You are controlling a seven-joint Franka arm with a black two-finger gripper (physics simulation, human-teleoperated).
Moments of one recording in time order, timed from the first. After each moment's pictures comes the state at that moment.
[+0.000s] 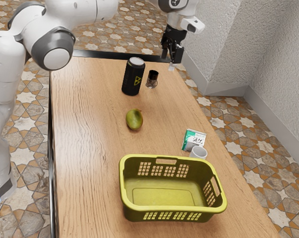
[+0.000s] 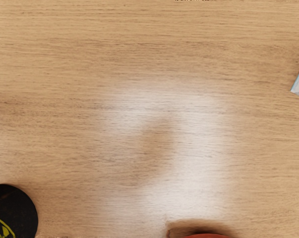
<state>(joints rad) -0.32 0.28 0.66 -1.24 -0.17 1.46 0.30</state>
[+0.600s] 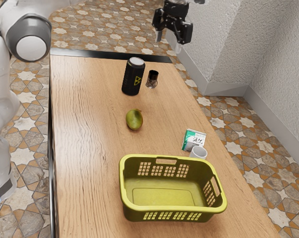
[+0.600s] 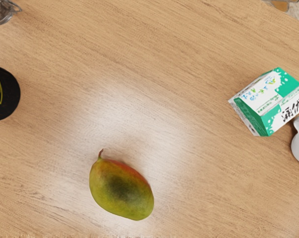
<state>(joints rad) -0.46 0.09 0.67 -1.13 -0.11 1.27 -0.28</state>
